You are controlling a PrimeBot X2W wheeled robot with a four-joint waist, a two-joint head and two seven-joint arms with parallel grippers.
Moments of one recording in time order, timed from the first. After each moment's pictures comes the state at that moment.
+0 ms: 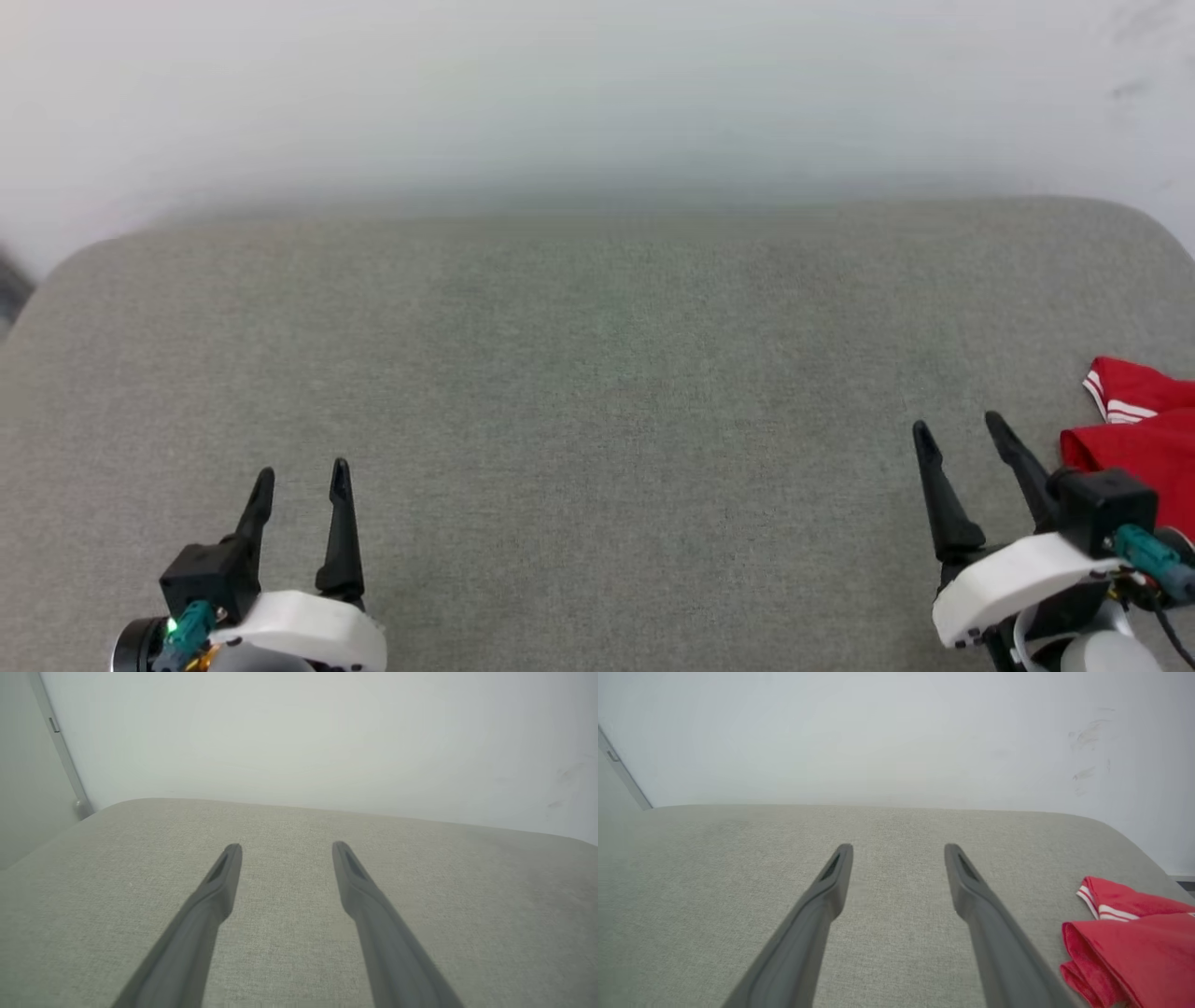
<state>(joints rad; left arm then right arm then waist) -0.02 0.29 -0.21 0.14 -0.45 0.17 -0.26 -0.08 -0.10 -0.01 0.17 0.13 0.13 -0.10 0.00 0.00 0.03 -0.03</state>
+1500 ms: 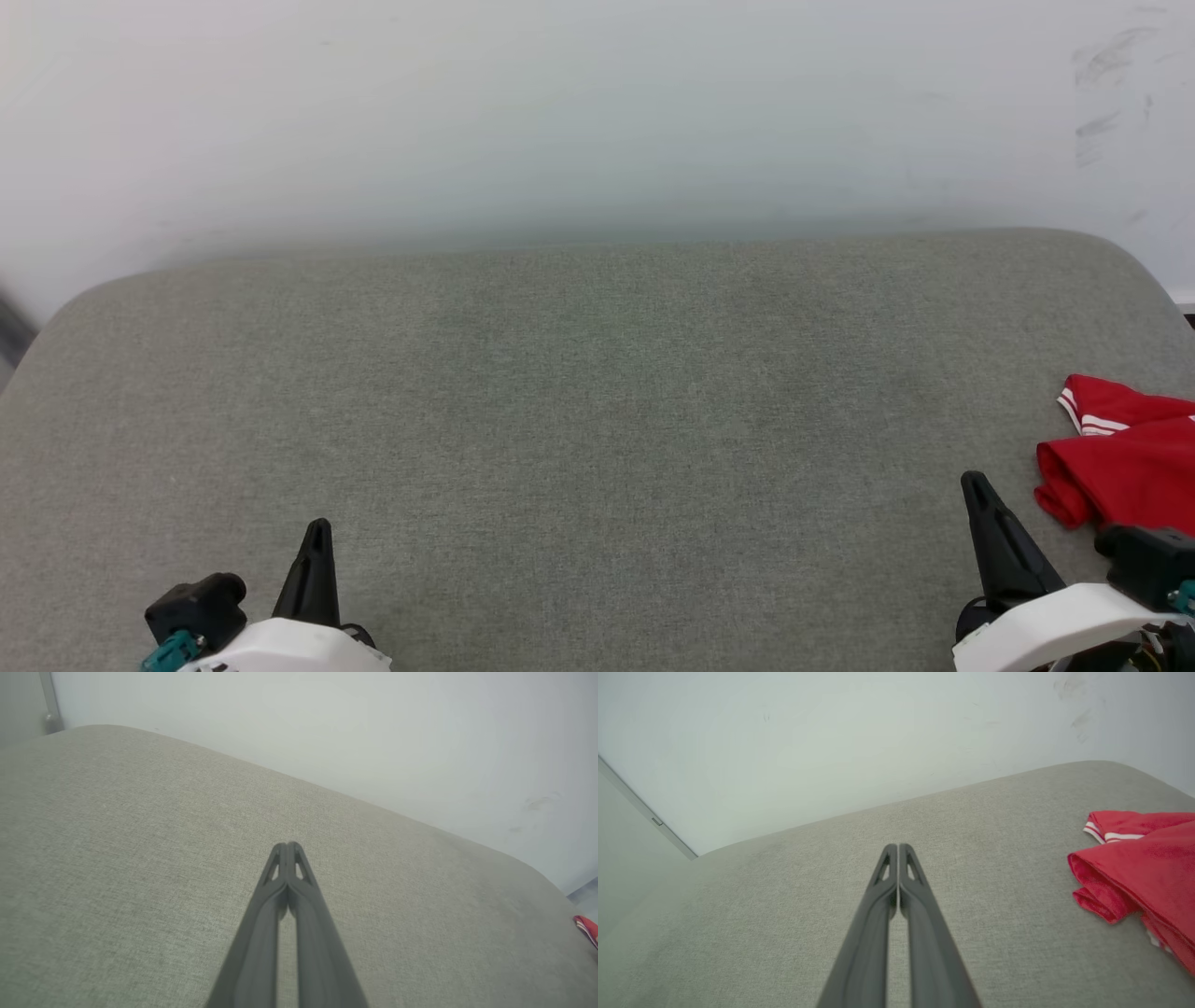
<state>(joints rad) 0.04 0.21 -0.14 0.18 -0.60 0.09 -0.19 0.07 -0.08 -0.02 0.04 0.38 0.13 -0.01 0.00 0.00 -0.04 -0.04</state>
